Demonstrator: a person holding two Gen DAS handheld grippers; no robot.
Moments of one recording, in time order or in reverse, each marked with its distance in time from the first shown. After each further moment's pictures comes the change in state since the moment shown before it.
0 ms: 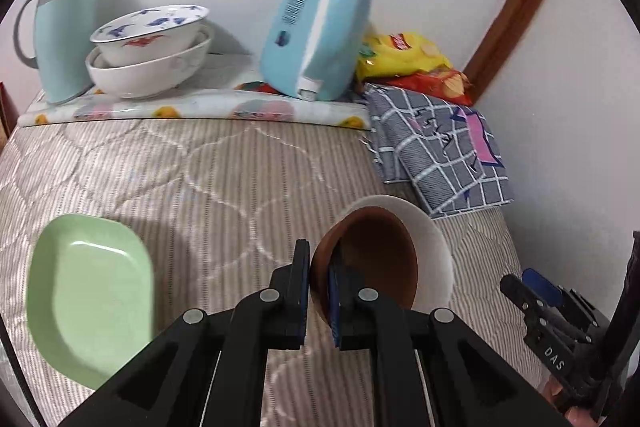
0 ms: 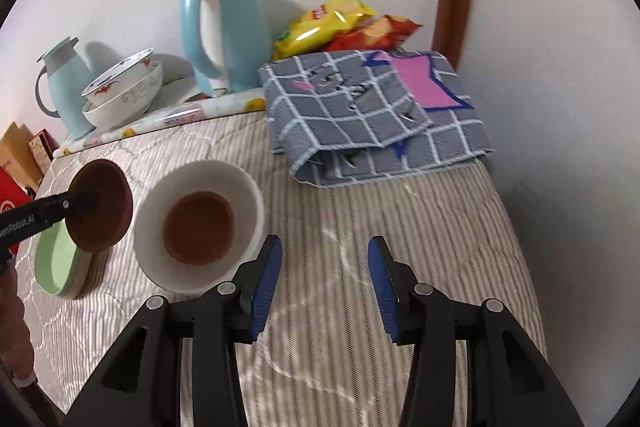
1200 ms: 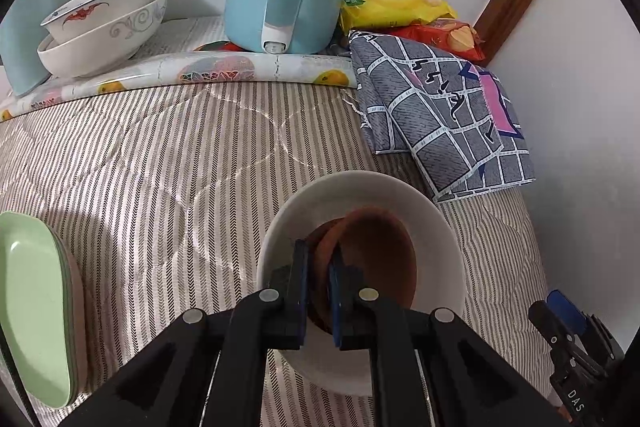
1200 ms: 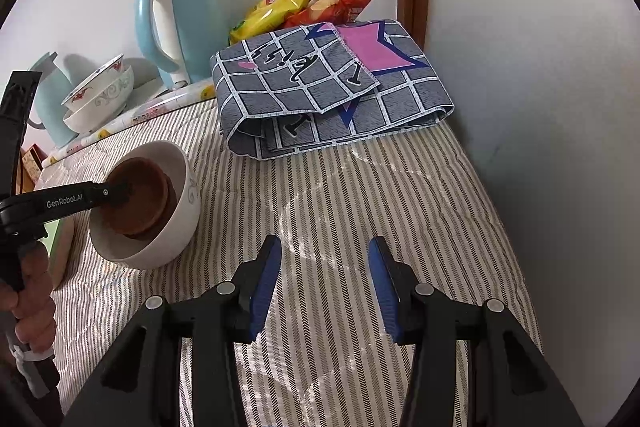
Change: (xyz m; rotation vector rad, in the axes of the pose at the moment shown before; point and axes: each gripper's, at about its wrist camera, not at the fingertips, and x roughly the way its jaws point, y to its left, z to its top) left arm 0.069 -0.038 -0.001 0.011 0.100 0.034; right arm 0.014 -0.045 -0.019 0.061 0.021 0.011
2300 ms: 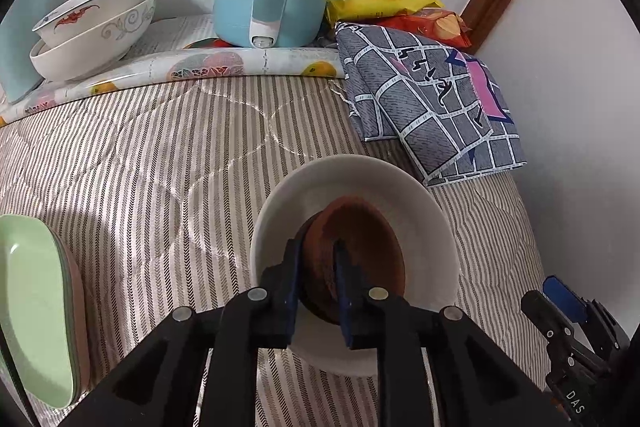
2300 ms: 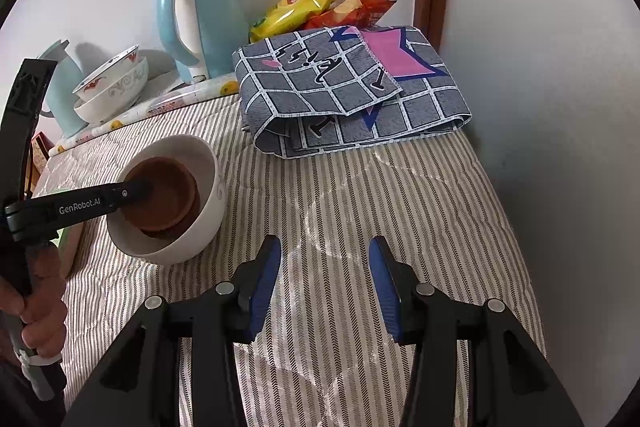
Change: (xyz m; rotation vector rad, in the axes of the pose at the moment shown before) left arm -0.003 -0.003 -0.006 0.035 0.022 -0.020; right arm -0.009 0.021 -0.001 -0.038 0.005 0.007
